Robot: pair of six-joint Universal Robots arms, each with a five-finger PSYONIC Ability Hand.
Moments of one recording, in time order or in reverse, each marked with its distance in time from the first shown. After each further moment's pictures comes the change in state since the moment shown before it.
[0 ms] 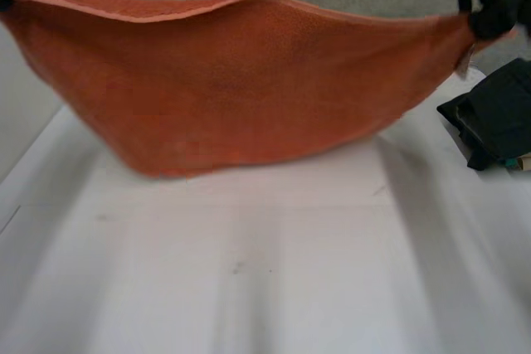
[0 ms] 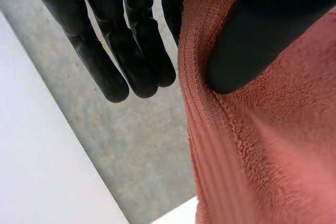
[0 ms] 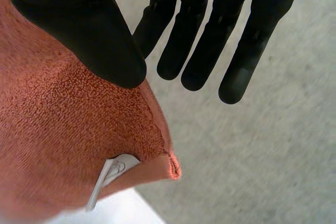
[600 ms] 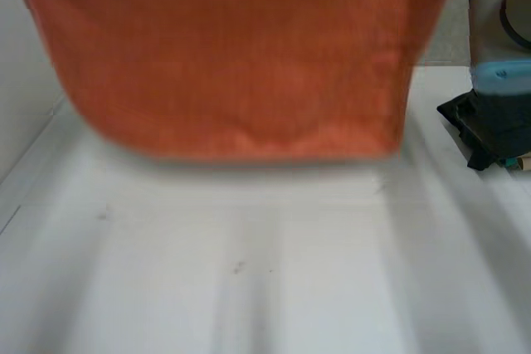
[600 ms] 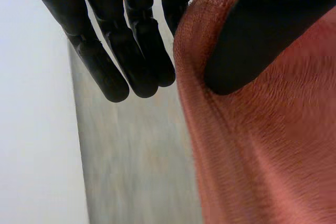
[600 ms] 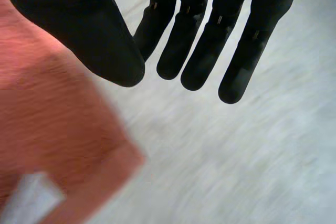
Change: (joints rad) left arm -0.047 -0.454 0.420 0.432 -0.153 -0.419; right arm 0.081 0.445 -0.420 -0.603 0.169 0.053; left_hand 0.000 0.001 0.001 0.003 0.000; right_hand 0.005 0.000 0.004 0.000 0.003
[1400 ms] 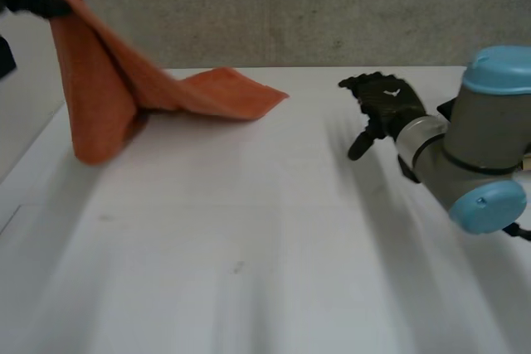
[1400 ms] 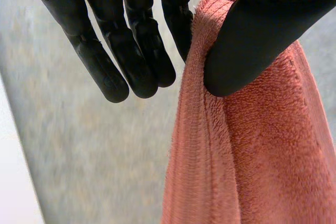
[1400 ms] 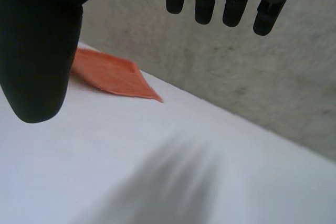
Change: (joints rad) left arm -0.067 0.347 -0.556 -0.033 0.140 0.203; right arm 0.068 0.014 0.492 0.382 -0.180 0.338; left_hand 0.000 0.000 0.000 0.000 0.000; right_hand -0.918 -0.969 -0.982 -0.985 -0.975
